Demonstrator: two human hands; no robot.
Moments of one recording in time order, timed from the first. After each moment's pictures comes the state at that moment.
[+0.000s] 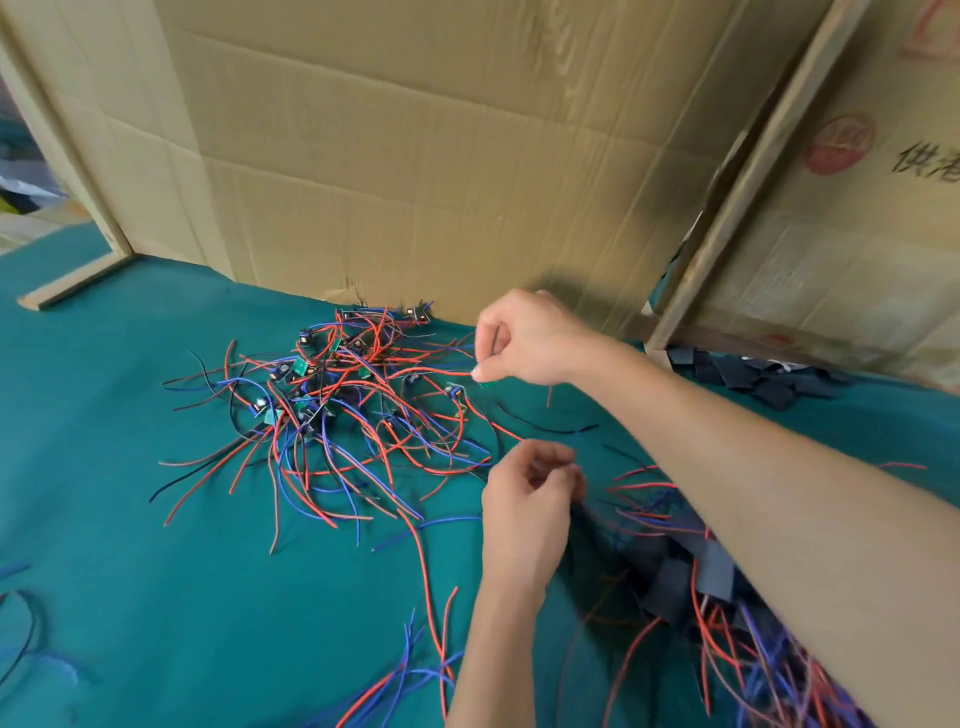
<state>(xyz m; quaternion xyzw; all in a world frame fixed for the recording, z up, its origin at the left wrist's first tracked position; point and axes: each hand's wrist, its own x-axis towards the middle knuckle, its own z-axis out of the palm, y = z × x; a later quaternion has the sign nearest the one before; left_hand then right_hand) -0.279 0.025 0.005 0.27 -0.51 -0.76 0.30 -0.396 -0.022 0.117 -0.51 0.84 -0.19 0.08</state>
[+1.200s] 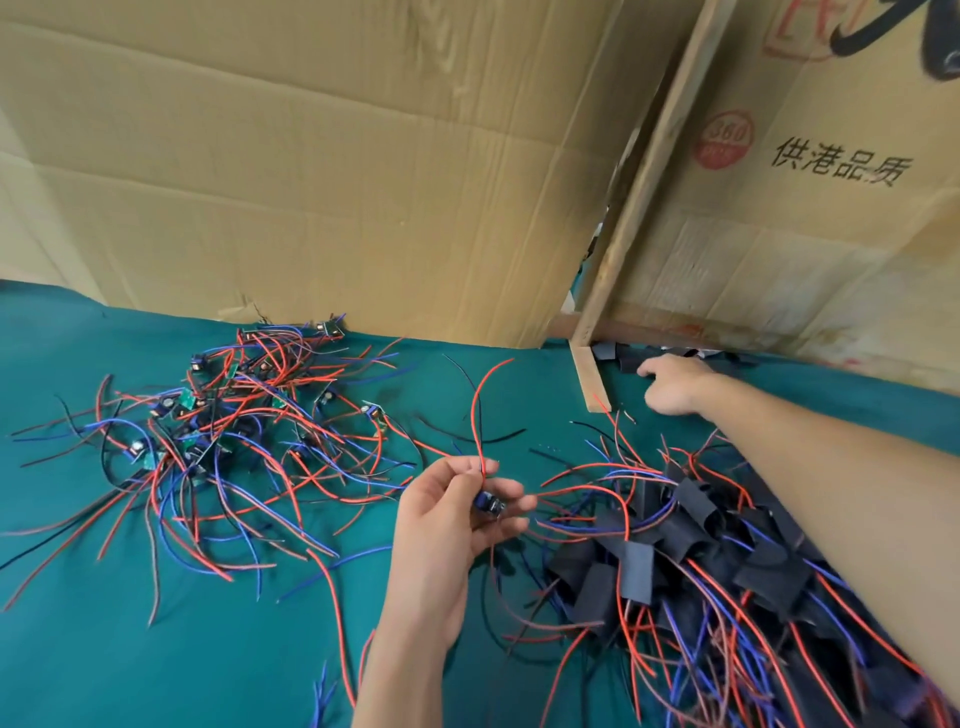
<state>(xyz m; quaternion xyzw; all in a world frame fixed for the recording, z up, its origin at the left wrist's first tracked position) -0.269 0.023 0.020 0.23 -0.42 -0.85 0.23 -0.555 0.138 0.077 -0.19 0.97 0.05 0.14</state>
